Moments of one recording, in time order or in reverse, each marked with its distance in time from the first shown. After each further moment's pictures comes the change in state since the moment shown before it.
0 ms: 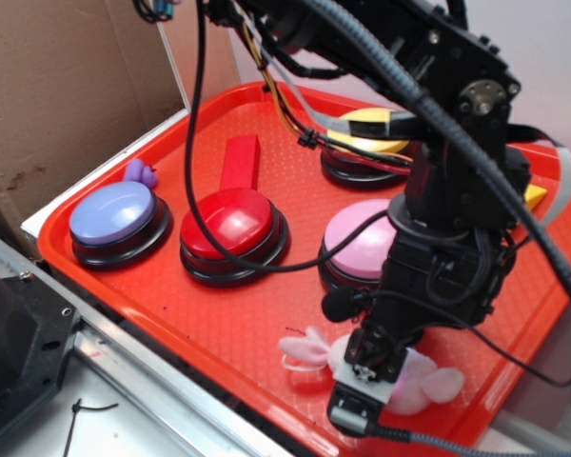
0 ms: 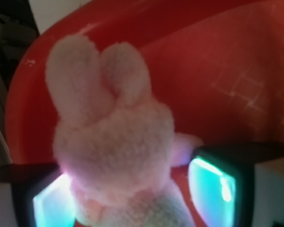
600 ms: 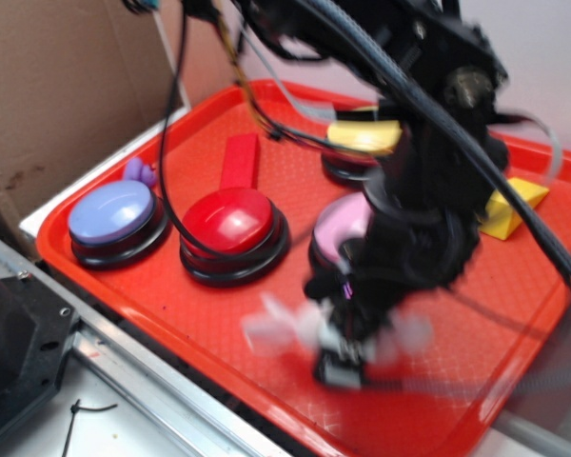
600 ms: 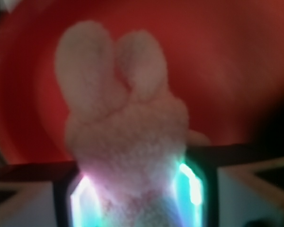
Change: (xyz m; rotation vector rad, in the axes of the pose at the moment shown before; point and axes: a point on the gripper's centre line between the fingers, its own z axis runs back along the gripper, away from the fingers) arm -0.045 0.012 0.041 0.161 0.096 0.434
